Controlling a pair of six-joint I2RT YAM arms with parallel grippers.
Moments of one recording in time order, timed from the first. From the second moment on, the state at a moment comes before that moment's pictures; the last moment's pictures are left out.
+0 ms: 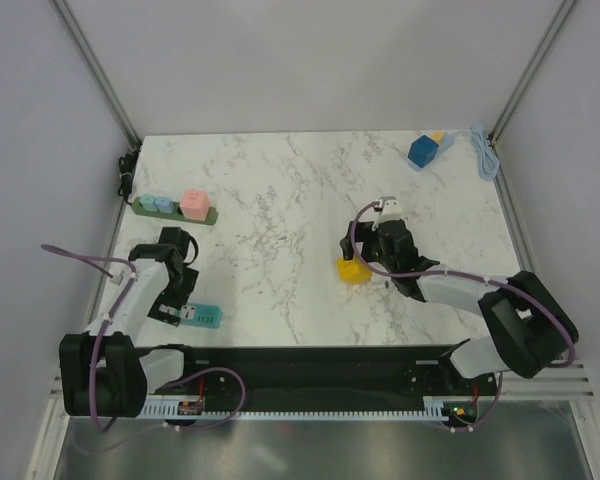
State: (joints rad) left arm -0.02 1.17 0.72 -1.08 -0.37 -1.37; right arm 0.55 1.39 0.55 0.39 0.16 0.40
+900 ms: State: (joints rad) left arm -0.03 0.91 0.83 -1.06 -0.30 -1.07; right arm 0.79 2.00 1.34 0.15 0.13 0.24
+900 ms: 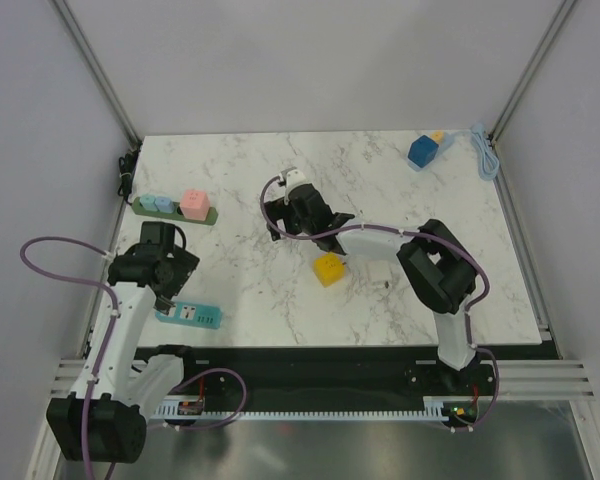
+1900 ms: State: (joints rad) left arm -0.03 0.82 0.90 -1.02 -0.10 -0.84; right arm 0.84 2.25 1.65 0.09 -0.03 0.04
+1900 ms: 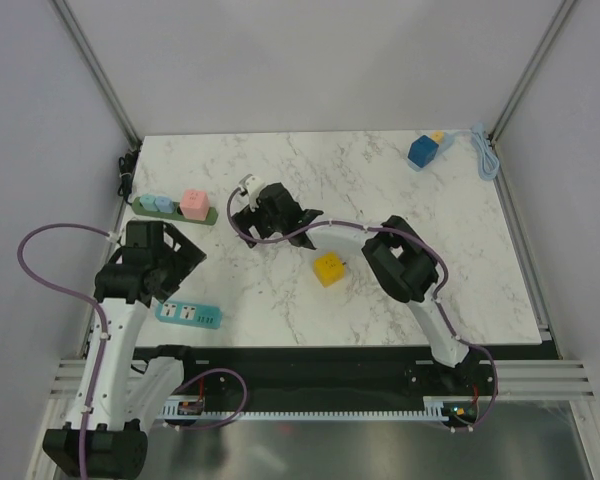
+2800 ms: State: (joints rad) left arm -0.03 0.72 0.92 -1.02 -0.10 -0.84; right arm 0.85 2.54 2.08 0.05 -0.11 -0.04
